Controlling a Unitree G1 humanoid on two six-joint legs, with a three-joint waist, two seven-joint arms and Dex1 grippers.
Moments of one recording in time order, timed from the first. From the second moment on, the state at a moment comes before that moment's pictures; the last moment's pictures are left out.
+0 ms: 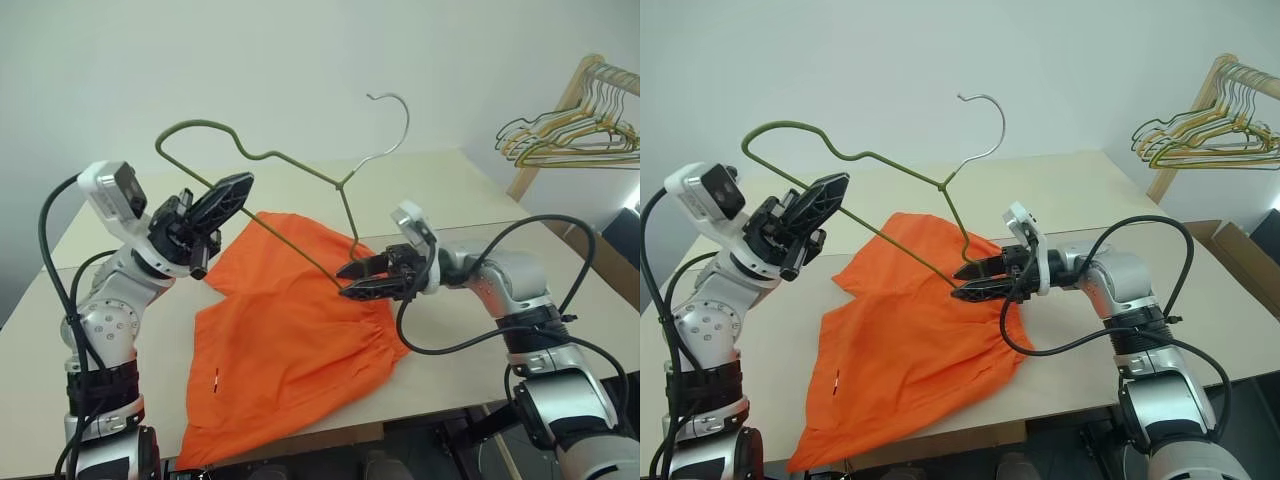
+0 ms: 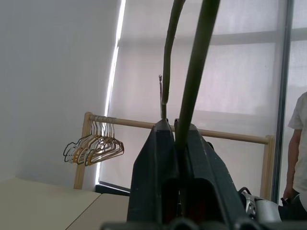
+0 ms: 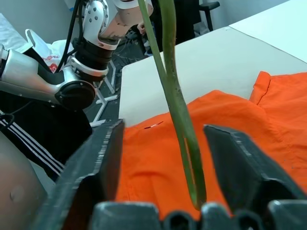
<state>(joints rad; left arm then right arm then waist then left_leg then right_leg) -0.43 0.46 0.33 -0.20 -1.14 0.58 -0.94 -0.73 -0.53 0.18 0.18 0.61 0.77 1.41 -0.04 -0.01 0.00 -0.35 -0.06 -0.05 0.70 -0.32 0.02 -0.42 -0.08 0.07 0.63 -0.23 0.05</state>
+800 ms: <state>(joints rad) -0.32 0.54 0.25 -0.16 -1.01 0.62 -0.95 -0.73 -0.51 0.15 0.16 0.60 0.74 1.40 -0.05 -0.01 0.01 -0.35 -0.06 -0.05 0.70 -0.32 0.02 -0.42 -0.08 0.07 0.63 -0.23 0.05</state>
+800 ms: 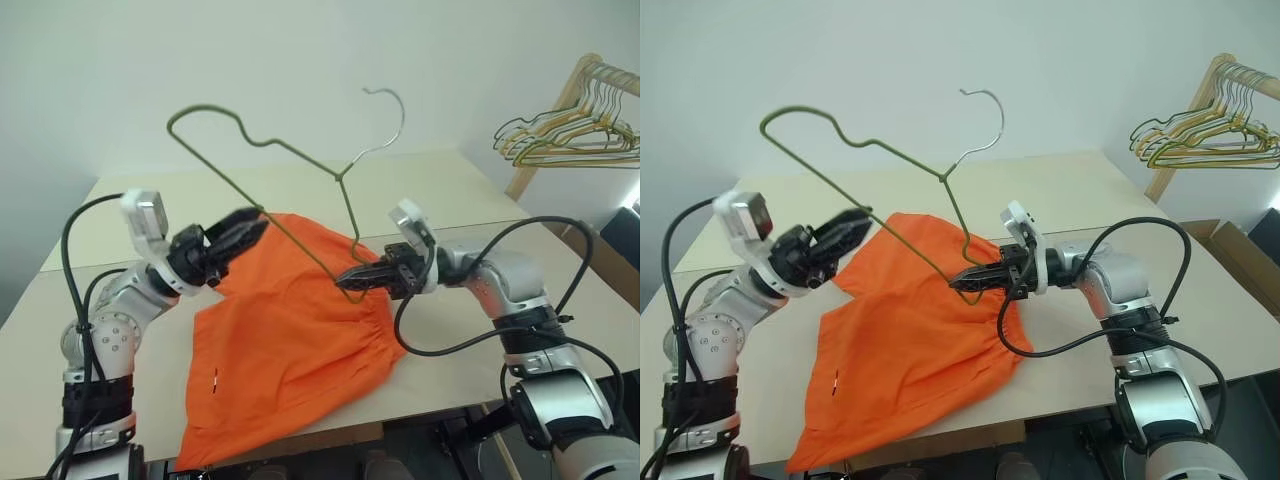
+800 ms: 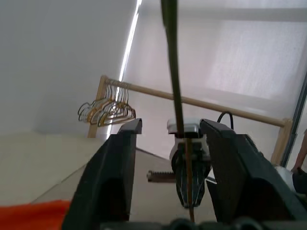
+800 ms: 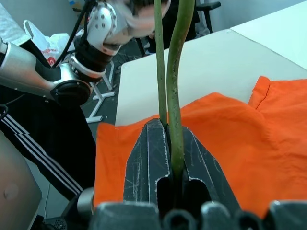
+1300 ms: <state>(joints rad) -0.15 0.79 0.05 -0.24 -0.50 0.34 -1.10 -0.53 -0.92 0.01 0.03 0.72 1.11 1.32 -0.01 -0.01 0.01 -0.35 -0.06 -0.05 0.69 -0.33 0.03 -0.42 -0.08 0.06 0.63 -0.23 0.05</state>
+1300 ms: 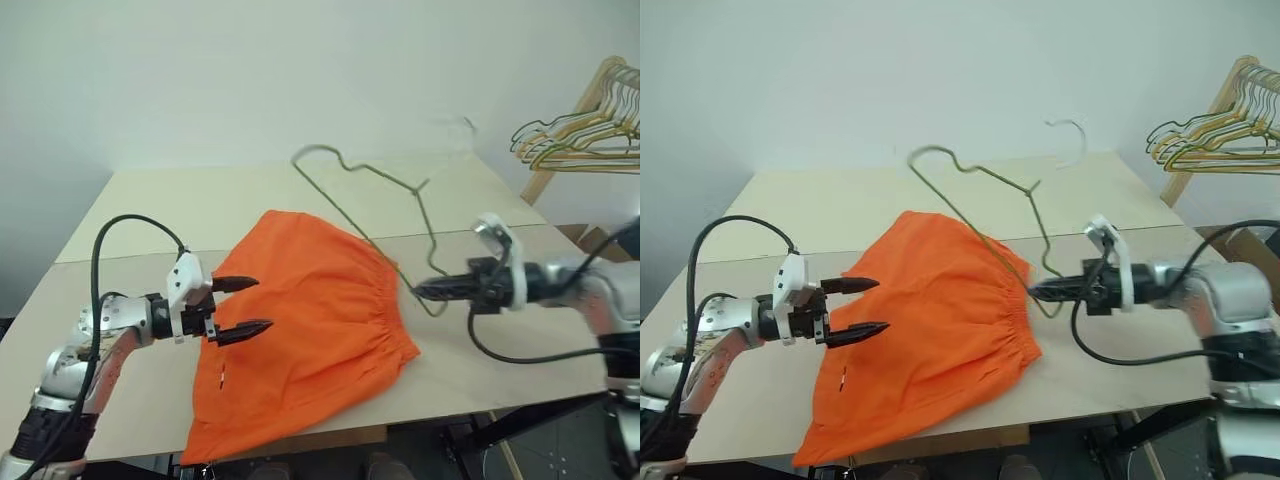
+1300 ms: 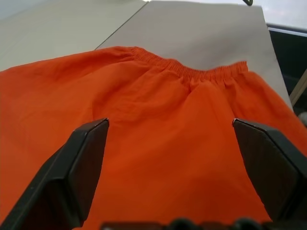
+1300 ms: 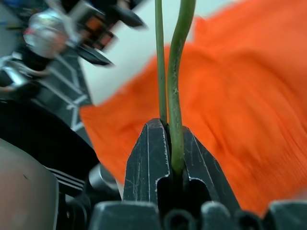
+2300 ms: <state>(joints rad) -0.15 0.80 -0.04 -0.30 -0.39 0.26 -1.15 -0.25 -1.17 0.14 0.44 0.64 1.19 1.54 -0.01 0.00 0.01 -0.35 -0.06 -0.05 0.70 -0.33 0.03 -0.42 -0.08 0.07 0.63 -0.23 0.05</state>
